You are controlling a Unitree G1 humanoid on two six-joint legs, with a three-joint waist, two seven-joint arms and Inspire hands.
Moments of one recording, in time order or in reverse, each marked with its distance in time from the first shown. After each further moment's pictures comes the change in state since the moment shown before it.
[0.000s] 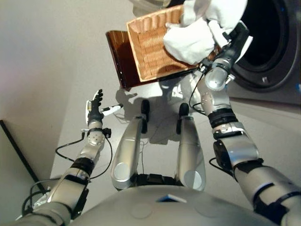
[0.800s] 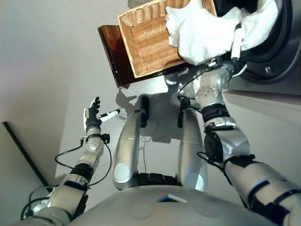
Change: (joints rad) left arm 0.064 -0.004 0.005 -0.002 -0.052 0.000 0.013; right arm -0.134 0.094 -0.224 0.157 0.509 -0.207 0.014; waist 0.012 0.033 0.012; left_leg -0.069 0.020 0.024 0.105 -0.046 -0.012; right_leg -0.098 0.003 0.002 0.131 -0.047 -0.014
